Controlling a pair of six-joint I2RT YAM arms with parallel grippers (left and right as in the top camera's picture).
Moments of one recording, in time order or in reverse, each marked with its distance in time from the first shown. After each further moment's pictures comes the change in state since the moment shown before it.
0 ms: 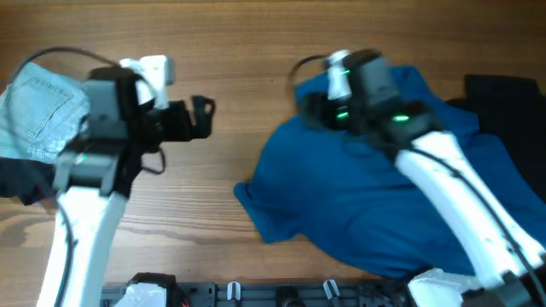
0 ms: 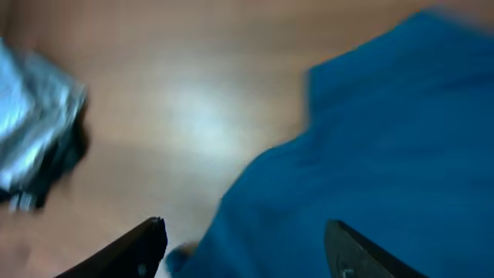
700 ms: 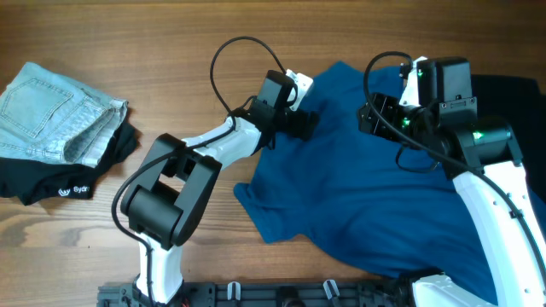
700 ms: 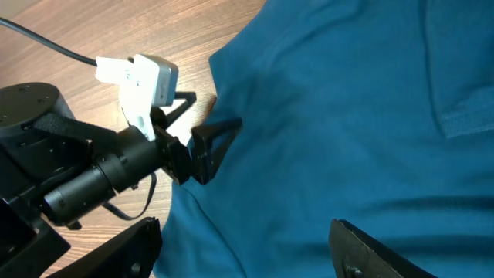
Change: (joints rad) left arm -0.438 0.848 0.003 0.824 -0.064 0.126; right arm -0.206 -0.163 0.016 -0.281 0.016 0.048
